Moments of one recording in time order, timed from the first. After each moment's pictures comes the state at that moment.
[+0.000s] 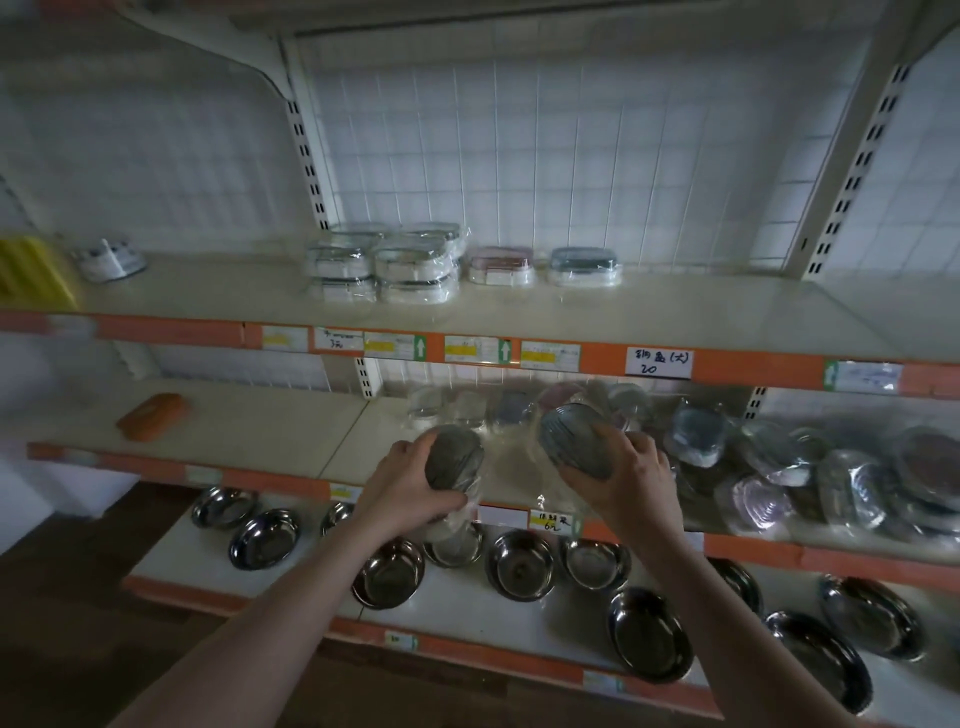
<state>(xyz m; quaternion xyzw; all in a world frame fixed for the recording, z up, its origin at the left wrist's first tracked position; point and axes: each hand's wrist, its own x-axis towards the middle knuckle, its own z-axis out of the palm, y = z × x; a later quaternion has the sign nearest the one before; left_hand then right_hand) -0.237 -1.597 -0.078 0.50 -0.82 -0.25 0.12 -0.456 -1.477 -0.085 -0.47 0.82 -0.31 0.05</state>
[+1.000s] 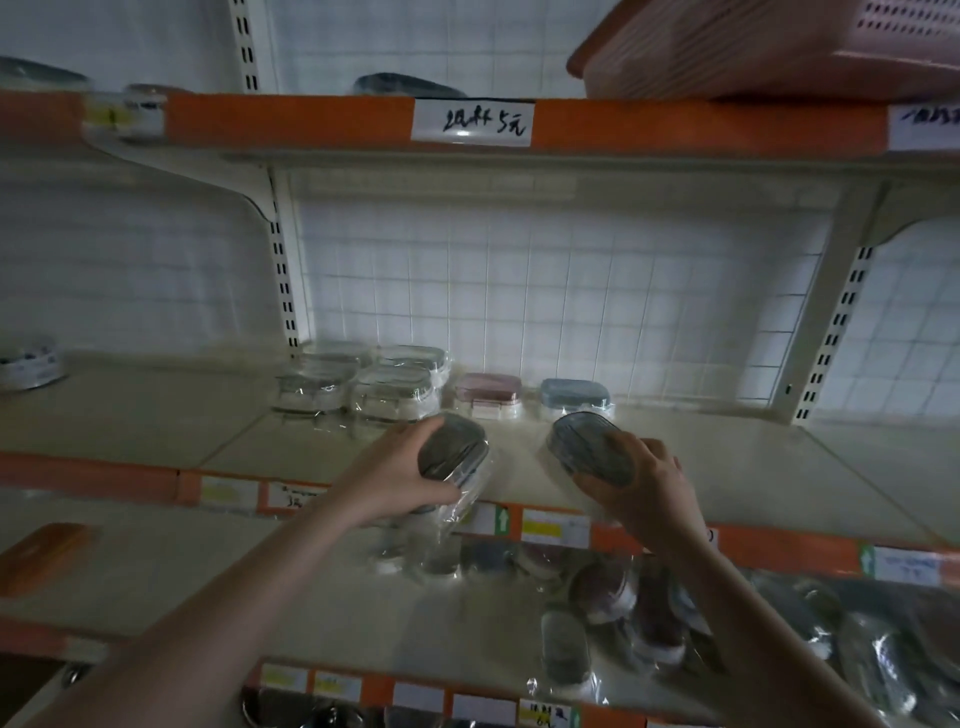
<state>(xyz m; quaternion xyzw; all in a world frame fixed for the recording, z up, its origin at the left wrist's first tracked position) -0.288 -1.749 0.049 0.38 -0.87 -0.23 0.20 -0.525 -1.607 0.026 -0.47 0.81 -0.34 -0.04</state>
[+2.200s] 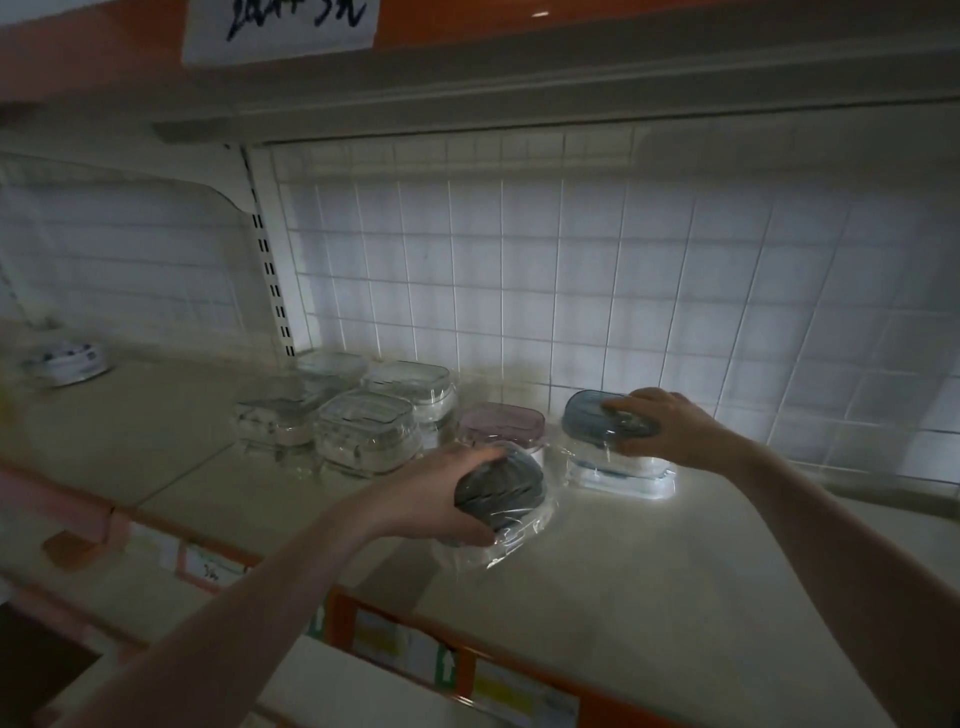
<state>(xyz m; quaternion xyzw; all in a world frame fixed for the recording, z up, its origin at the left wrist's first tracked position) -0.417 -1.835 0.050 0.37 -0.90 -0.18 0.09 -0.732 -1.817 0.051 -0.69 0.71 -0.16 0.06</state>
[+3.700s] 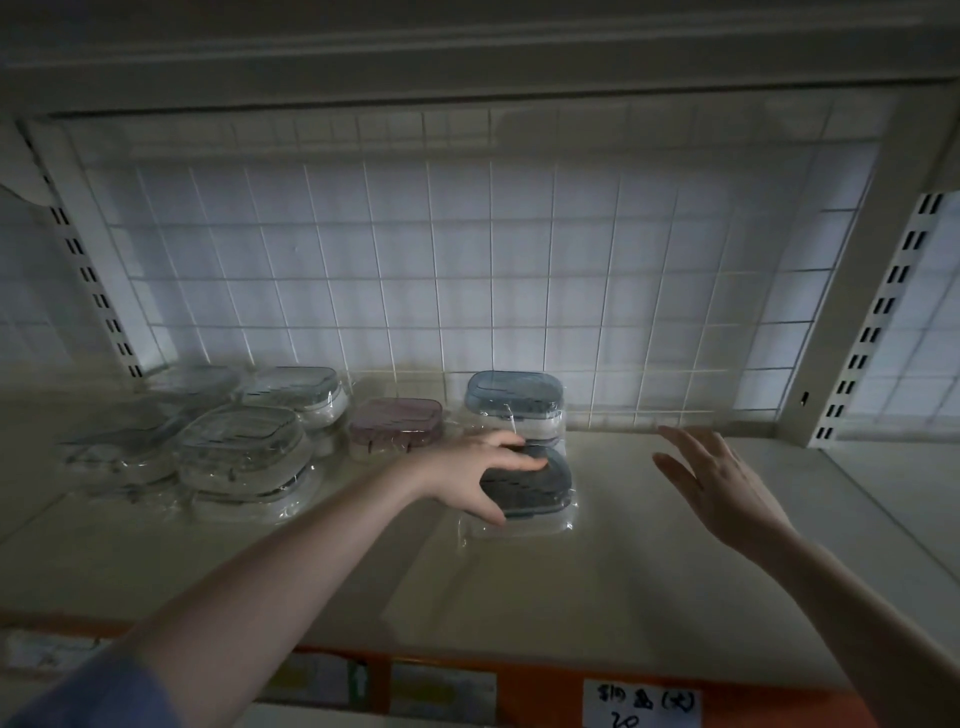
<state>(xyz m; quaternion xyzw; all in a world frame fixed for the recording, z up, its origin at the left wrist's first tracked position) -0.540 -1.854 0.036 0.18 -0.97 -0.15 -0.06 -0.775 -1.669 -0.002 -0.52 0.82 -0.23 -0.05</state>
